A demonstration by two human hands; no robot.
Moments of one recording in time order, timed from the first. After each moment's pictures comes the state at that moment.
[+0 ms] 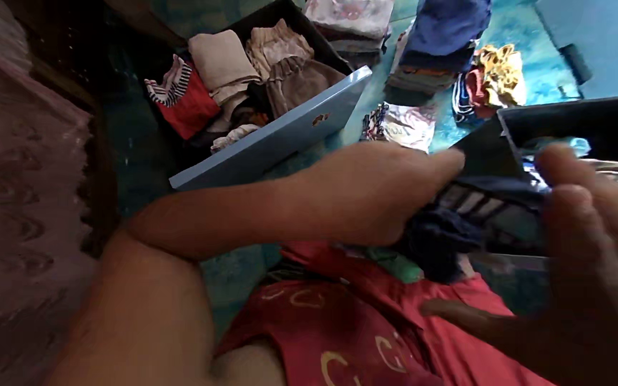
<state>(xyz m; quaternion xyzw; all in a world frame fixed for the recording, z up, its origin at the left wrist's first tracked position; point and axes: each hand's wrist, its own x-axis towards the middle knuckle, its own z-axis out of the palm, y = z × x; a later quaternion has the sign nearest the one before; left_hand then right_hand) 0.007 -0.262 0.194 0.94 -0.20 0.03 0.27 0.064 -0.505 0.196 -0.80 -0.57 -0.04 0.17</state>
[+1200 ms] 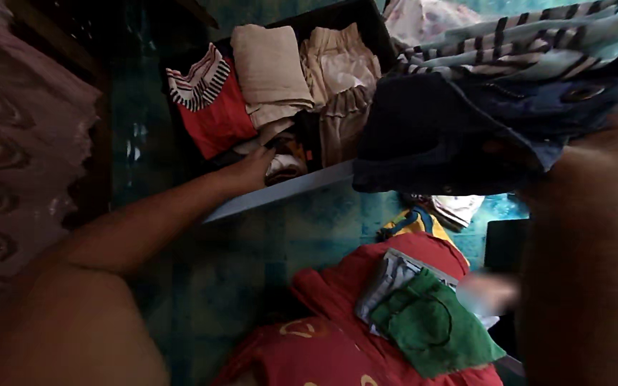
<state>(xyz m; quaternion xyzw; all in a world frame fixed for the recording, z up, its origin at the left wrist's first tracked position) 0.006 -0.011 -0.017 0.91 0.17 -0.16 0.34 0.272 -0.286 0.112 -0.67 -0.50 0.15 0.53</state>
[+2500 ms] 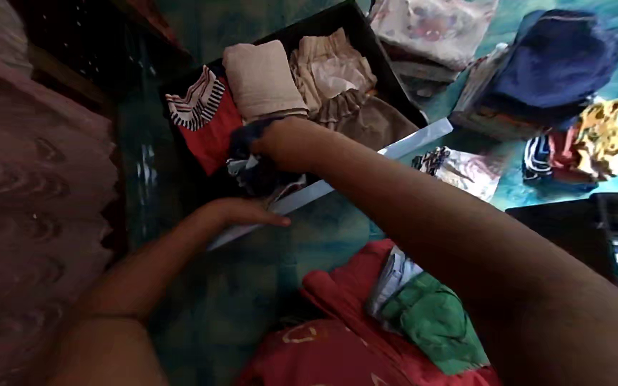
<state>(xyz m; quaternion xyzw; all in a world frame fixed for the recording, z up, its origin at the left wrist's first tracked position) -0.020 -0.040 0.038 0.77 0.26 -0.37 0.46 0.154 -0.079 0.075 -0.61 -0.75 0.24 -0.02</state>
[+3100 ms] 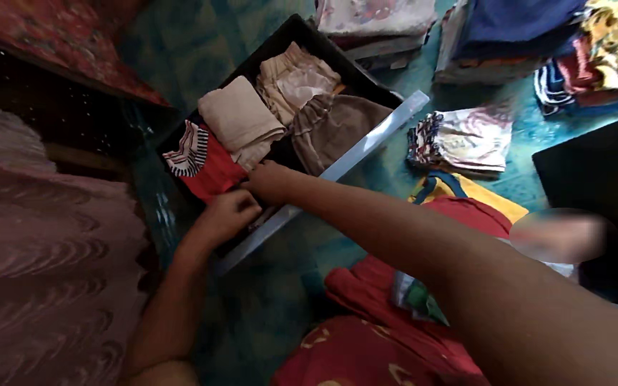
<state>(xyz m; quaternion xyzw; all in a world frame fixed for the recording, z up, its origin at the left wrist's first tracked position) -0.023 -0.019 0.072 0.89 0.24 -0.15 0.37 0.133 -0.086 0.004 -0.64 -0.71 0.28 0.05</state>
